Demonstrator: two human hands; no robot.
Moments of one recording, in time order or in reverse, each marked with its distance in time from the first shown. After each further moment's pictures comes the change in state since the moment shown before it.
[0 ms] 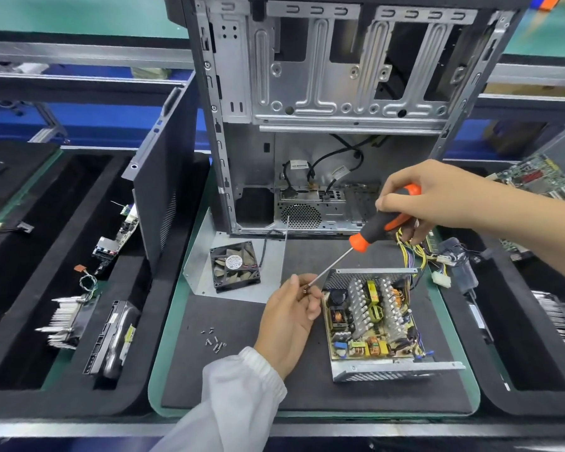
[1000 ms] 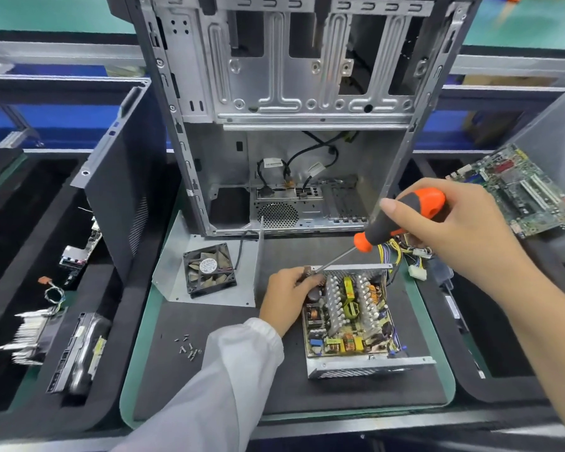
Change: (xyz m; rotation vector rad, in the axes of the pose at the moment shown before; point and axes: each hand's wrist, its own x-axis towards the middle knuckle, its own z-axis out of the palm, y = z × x) left_hand 0.048 -0.011 0.014 1.252 -0.033 0.206; right_hand -0.058 0.036 0.011 0.115 0.496 -0.210
